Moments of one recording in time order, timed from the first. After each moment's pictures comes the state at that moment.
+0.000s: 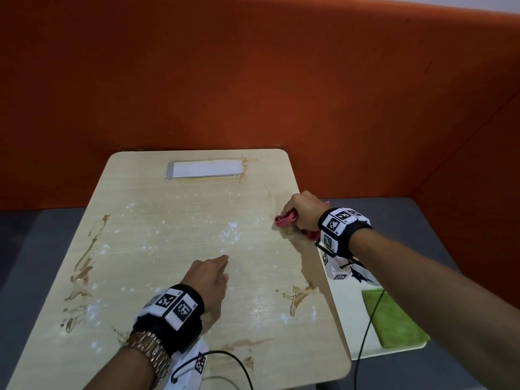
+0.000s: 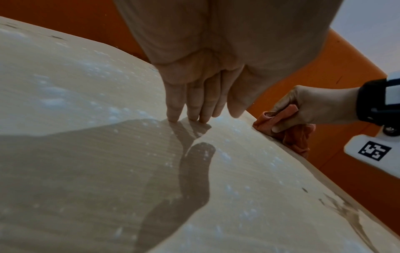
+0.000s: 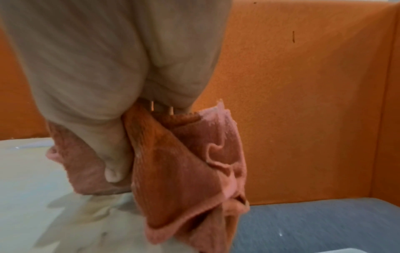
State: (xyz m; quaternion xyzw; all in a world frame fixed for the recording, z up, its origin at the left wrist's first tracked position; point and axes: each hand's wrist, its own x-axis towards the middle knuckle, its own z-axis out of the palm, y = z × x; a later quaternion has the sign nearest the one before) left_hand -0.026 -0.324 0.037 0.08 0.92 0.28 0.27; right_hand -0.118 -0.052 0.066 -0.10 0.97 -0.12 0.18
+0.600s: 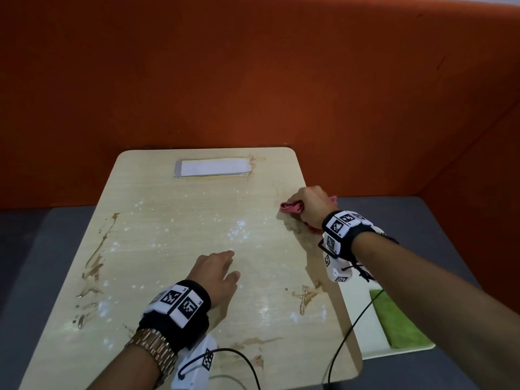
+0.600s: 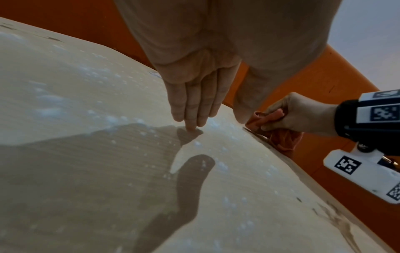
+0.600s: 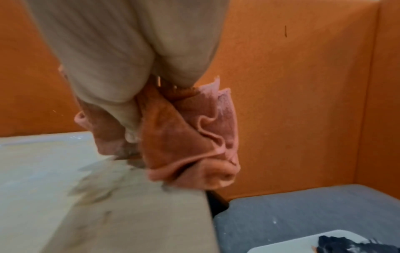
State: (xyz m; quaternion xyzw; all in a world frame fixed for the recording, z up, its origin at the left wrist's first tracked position) left_hand -0.029 -0.328 0.038 0.07 0.92 0.30 0.24; right_hand -0.122 -0.060 0.055 -0.04 0.99 -0.14 0.09
